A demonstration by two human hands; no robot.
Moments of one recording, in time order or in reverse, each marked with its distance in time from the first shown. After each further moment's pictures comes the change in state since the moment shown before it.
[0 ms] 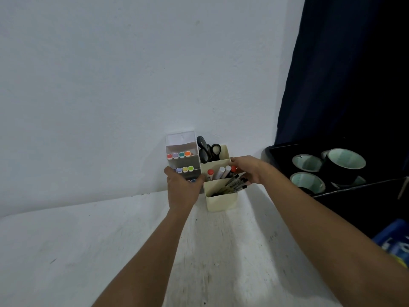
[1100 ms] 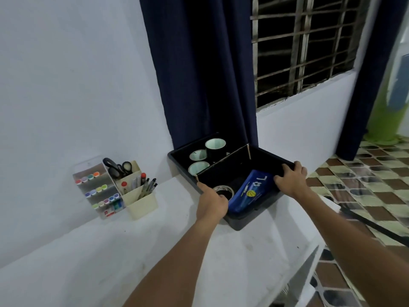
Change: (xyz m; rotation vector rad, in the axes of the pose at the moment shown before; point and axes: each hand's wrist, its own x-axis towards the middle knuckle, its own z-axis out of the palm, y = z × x) left_hand -0.265 0.125 0.081 0.255 -0.710 0.153; right_hand -0.261 0.236 -0.177 -0.495 1.008 0.177
